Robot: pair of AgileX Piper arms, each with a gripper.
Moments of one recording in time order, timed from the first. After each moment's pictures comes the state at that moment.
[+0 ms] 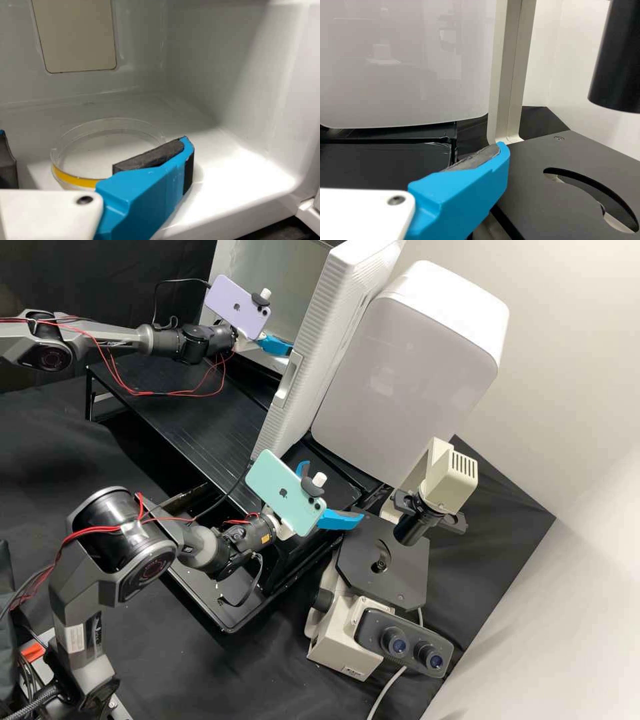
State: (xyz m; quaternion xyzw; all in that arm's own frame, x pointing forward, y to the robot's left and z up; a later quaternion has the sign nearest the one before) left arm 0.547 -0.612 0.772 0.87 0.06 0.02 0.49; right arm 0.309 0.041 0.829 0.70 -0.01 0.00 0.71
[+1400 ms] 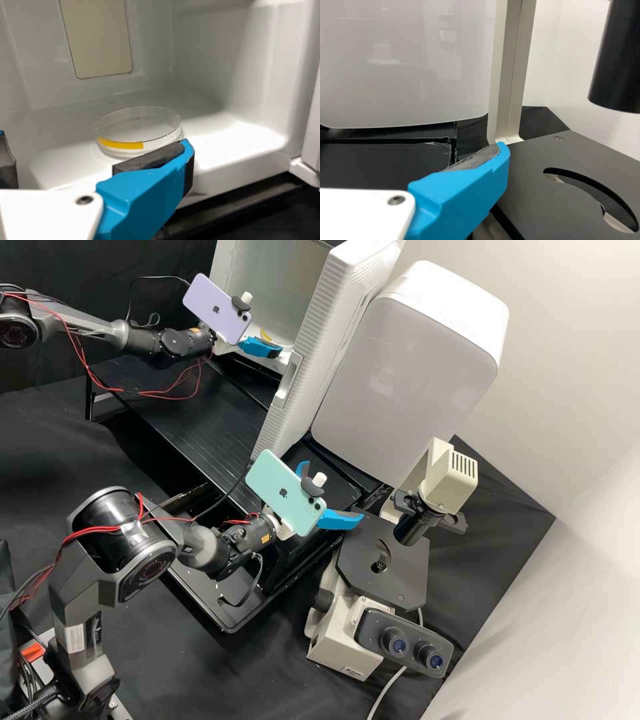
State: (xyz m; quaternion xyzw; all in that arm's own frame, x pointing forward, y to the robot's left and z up) left arm 0.486 -0.605 0.773 0.89 0.04 0.02 0.46; right arm 0.309 0.041 0.829 0.70 -0.01 0.00 0.71
